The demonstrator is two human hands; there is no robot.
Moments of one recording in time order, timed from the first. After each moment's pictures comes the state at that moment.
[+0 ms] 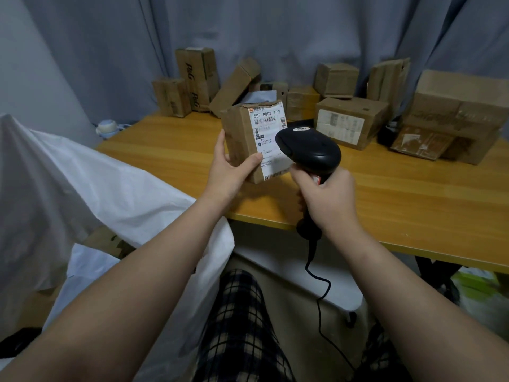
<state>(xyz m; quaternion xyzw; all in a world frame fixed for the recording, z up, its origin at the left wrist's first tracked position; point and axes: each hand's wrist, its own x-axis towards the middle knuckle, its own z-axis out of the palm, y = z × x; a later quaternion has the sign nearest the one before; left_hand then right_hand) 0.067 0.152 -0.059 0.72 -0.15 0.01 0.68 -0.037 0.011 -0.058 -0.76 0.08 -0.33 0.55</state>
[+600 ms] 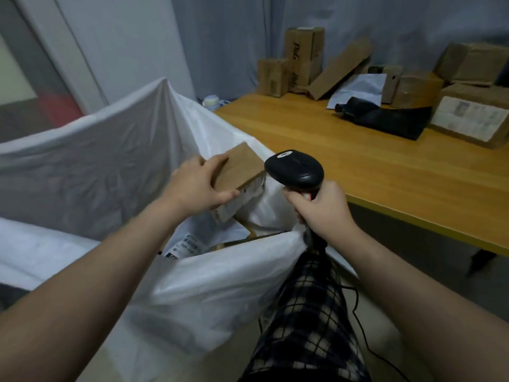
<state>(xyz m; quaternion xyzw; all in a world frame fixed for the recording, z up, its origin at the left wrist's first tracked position) 0.003 0.394 -0.061 0.99 -0.07 0.07 0.11 -0.029 0.157 -0.100 -0.83 -0.05 -0.14 0.54</state>
